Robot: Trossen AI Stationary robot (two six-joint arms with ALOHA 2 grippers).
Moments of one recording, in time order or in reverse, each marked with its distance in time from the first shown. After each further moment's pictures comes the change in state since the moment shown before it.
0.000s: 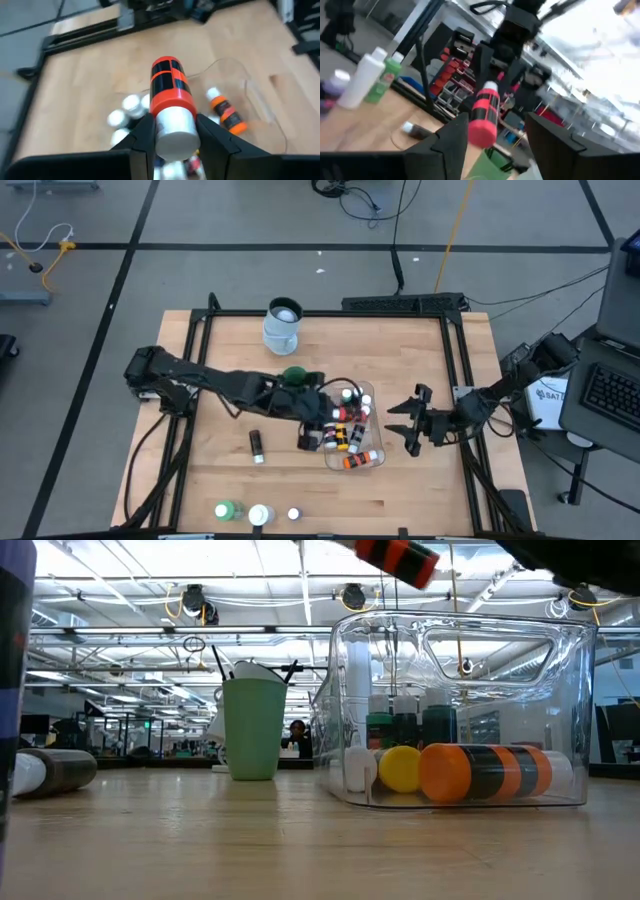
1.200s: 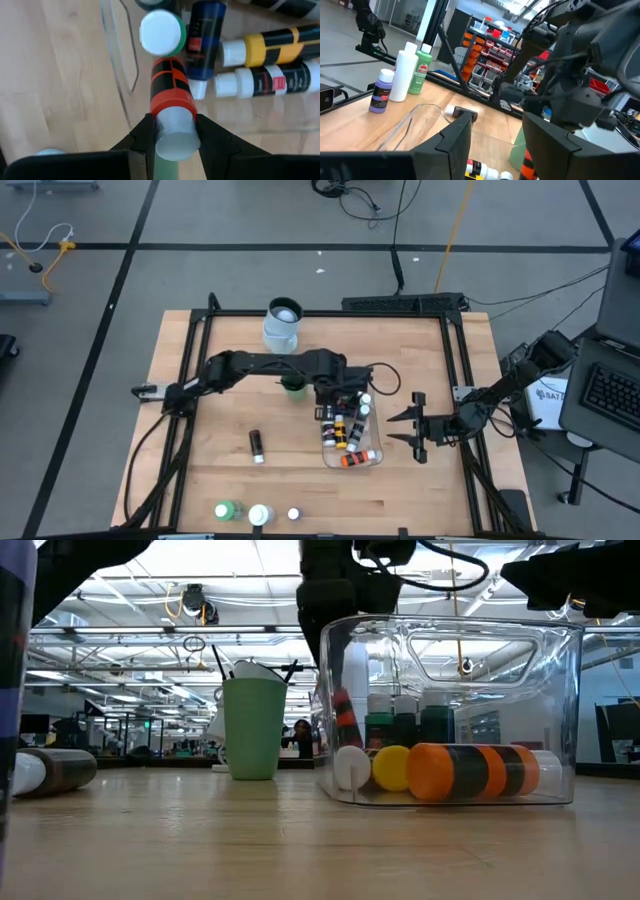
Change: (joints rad) left arm 0.241 0.601 0.719 -0.896 0.090 -0.004; right arm 0.101 -0.017 -0.058 -0.126 0.072 0.364
